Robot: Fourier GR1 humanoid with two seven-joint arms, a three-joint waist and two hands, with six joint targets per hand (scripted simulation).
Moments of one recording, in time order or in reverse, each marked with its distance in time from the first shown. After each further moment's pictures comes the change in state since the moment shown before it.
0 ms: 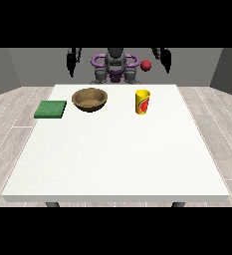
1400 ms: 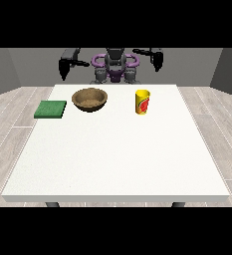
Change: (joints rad) left arm -0.143 -0.033 -0.066 -0.099 0.037 0.012 -0.130; right arm -0.167 -0.028 -0.147 0.051 -0.137 0.071 -0.172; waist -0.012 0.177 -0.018
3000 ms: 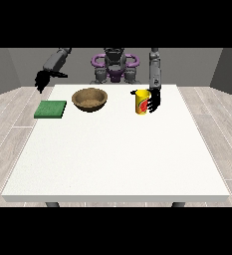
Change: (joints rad) left arm -0.318 0.044 0.207 0.853 -0.094 0.107 -0.593; right arm -0.173 -0.197 -0.171 0.391 -0.099 0.252 -0.254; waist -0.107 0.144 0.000
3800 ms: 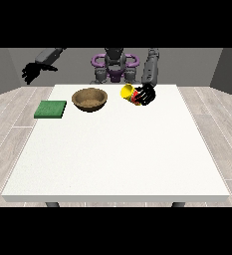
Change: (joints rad) left arm -0.094 -0.017 -0.118 0.092 -0.298 0.408 0.139; right arm -0.019 -0.106 -0.060 0.145 -0.023 0.066 0.021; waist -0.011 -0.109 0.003
